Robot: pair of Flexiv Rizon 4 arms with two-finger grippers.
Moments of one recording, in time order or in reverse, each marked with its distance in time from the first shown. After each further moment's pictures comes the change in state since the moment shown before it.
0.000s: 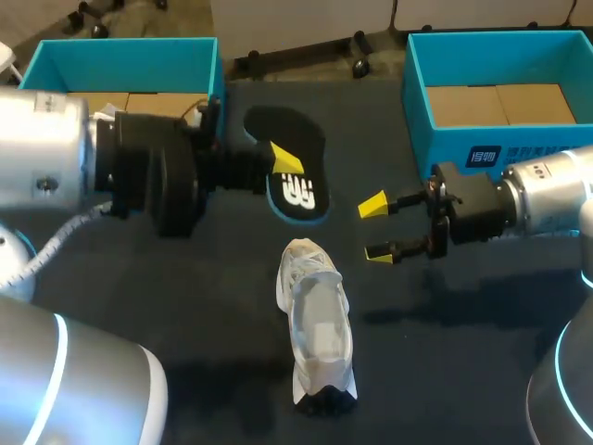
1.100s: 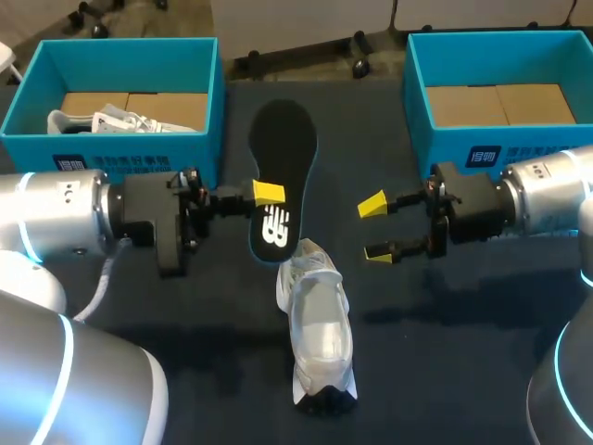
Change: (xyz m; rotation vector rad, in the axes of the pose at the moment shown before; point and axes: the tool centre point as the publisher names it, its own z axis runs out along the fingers) left arm 0.071 0.056 0.016 0.083 -0.307 0.360; right arm 0.000 0.001 0.000 0.001 0.001 0.000
